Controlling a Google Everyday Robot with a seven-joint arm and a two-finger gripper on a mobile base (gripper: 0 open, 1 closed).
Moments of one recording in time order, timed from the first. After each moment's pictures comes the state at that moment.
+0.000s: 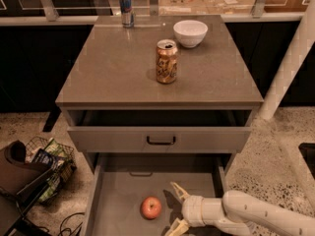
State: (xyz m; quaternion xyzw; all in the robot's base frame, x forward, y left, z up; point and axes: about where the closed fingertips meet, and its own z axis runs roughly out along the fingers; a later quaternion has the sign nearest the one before) arm 0.418 -0.033 0.421 -0.55 0.65 0.30 0.43
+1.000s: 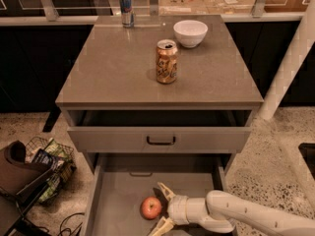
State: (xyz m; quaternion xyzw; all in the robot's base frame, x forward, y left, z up) arm 0.434 0.016 0.393 -0.54 0.64 0.33 0.44
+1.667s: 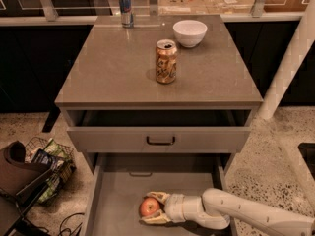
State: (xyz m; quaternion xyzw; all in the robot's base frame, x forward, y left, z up) arm 0.443 0.029 0.381 -0.53 0.63 0.35 0.44
